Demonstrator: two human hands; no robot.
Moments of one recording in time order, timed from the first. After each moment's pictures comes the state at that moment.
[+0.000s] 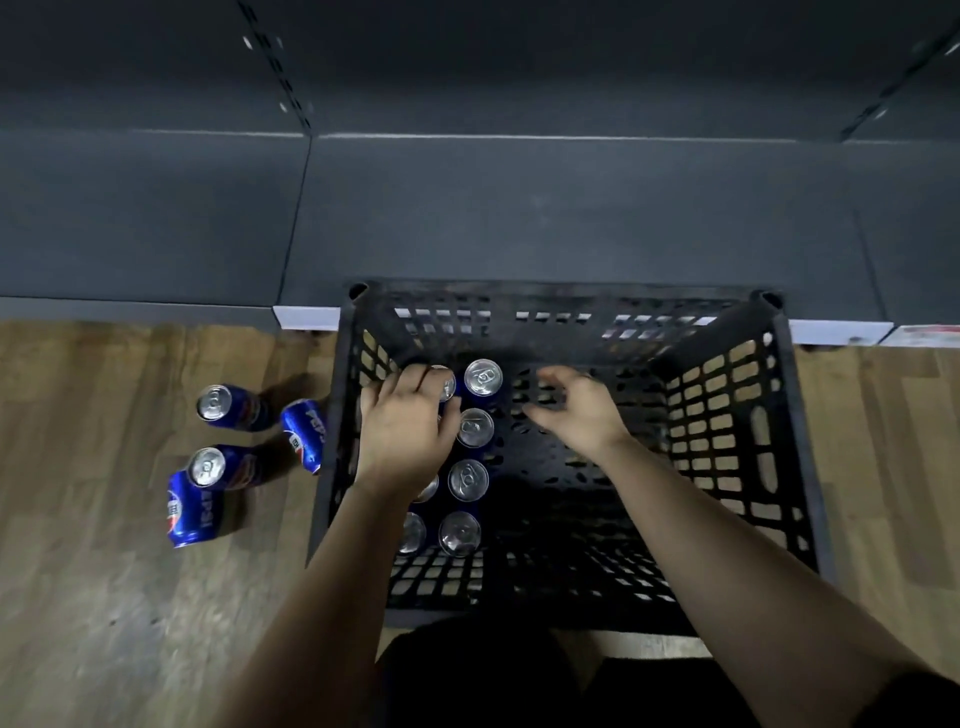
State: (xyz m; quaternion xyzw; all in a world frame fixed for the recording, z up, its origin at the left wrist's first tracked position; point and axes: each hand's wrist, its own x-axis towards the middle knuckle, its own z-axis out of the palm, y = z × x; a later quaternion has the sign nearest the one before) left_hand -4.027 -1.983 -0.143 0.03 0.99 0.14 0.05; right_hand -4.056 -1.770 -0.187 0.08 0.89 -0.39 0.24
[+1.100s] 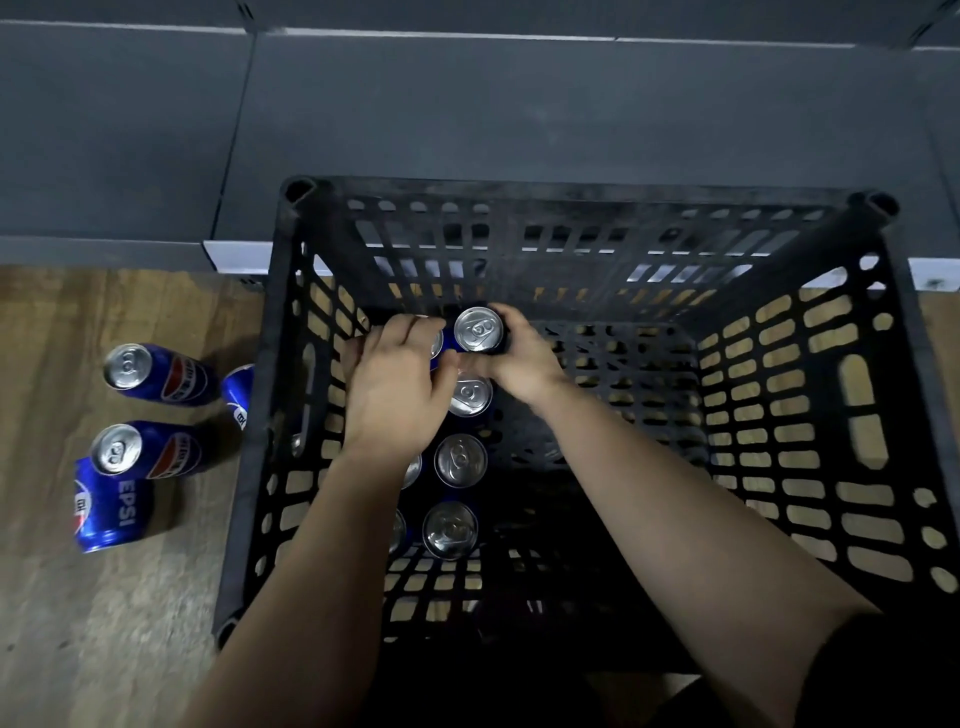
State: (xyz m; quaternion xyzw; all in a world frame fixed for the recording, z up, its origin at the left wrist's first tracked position) left_hand -4.037 -1.979 -0.230 0.02 0.98 0.21 0.02; right_hand -4.084 -1.833 -0.302 0.13 0.79 -0.55 0.23
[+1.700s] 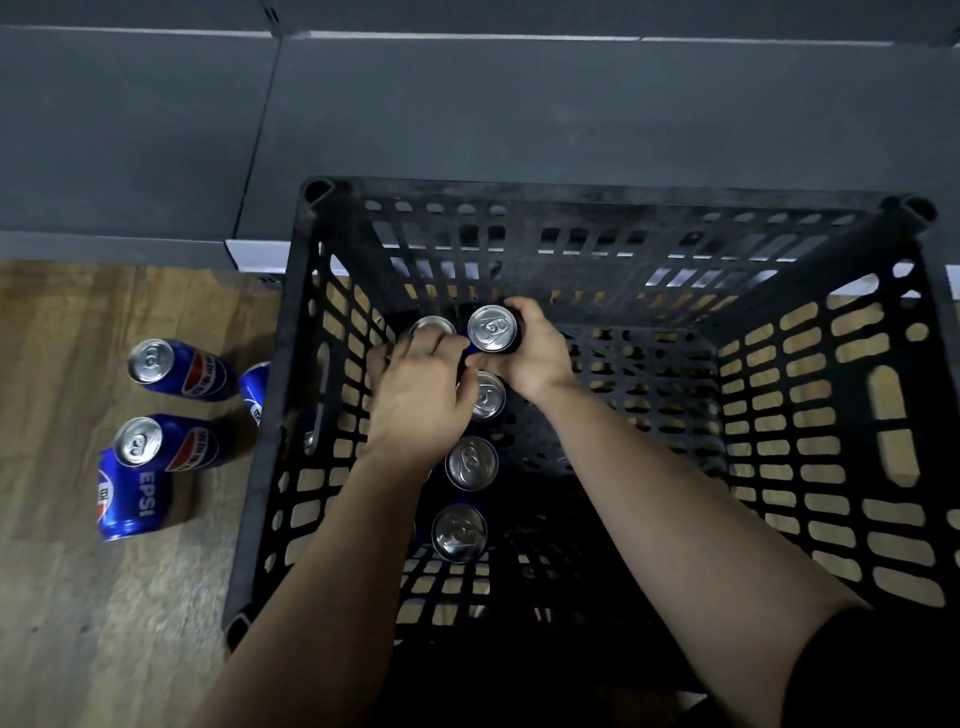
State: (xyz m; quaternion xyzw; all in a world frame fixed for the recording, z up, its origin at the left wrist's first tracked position) left_hand -4.034 -1.972 -0.236 0.03 0.99 0.14 0.05; right_hand -4.092 -1.836 -0.304 0.14 0.83 -0.51 0.19
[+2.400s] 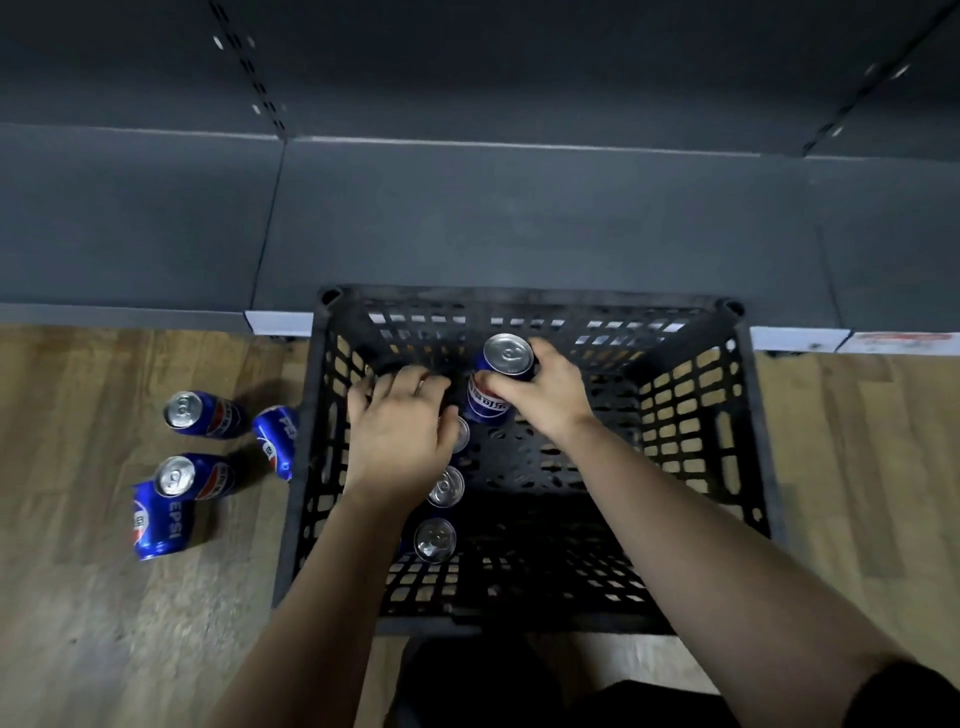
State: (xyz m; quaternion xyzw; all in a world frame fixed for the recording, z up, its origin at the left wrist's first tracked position) left_hand -4.024 -1.958 -0.112 0.03 0.99 0.12 0.05; right_hand -4.072 -1.785 -0.152 0.15 0.83 -0.51 0.16
